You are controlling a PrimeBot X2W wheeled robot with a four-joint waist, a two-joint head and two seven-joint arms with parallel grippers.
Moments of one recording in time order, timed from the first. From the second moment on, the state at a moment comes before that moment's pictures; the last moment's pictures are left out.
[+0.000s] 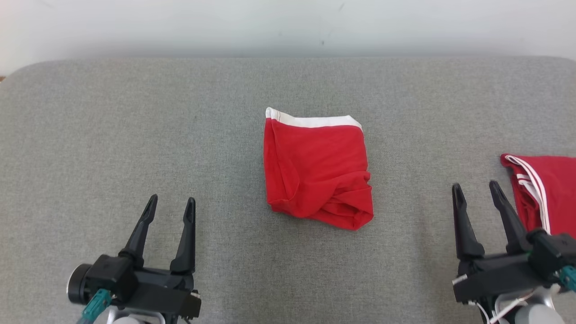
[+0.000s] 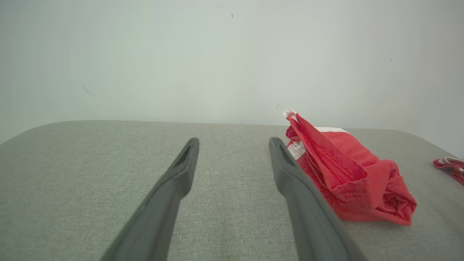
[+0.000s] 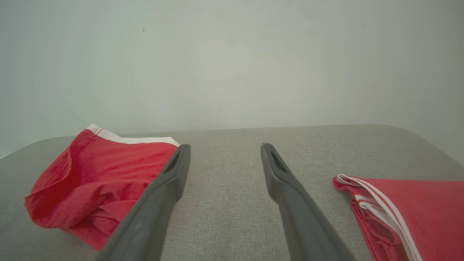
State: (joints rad) left arm -0.25 0.11 -0.17 0.04 -0.21 0.03 -0.26; right arm -0.12 -0.18 0.14 -0.08 0.20 0.13 -0.14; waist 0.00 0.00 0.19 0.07
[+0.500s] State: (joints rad) left arm -0.23 0.13 -0.17 0.03 -0.21 0.05 -0.24; right arm -0.04 -0.17 0.11 -0.13 0.18 0.13 -0.11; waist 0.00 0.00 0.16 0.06
